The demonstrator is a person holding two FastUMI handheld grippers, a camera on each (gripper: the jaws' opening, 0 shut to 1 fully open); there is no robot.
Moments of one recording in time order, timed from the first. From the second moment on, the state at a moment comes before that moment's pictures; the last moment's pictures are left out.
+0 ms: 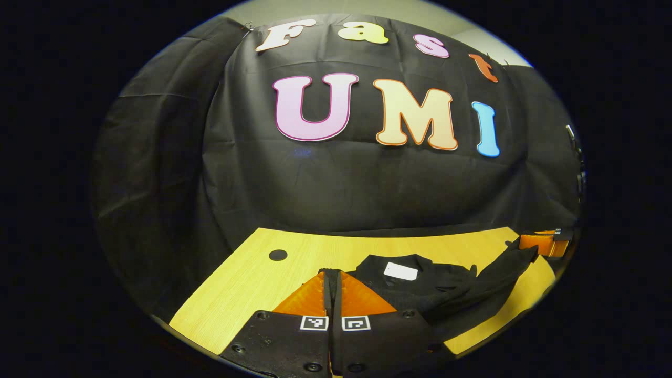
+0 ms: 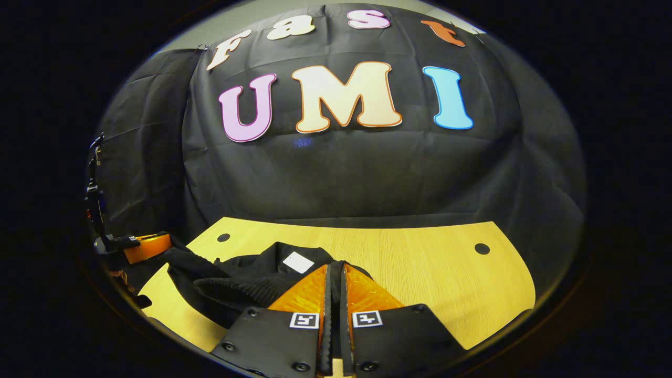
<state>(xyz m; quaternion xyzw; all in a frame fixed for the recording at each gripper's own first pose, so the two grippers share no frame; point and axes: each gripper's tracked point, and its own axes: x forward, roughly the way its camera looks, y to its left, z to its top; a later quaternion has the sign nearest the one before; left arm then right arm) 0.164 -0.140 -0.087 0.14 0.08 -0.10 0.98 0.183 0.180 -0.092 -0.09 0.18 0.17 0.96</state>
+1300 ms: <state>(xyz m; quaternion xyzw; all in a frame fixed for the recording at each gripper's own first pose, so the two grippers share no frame) 0.232 -0.142 -0.157 0.14 0.09 -0.05 0.99 0.280 0.181 -0.163 -0.07 0.22 0.17 0.96</state>
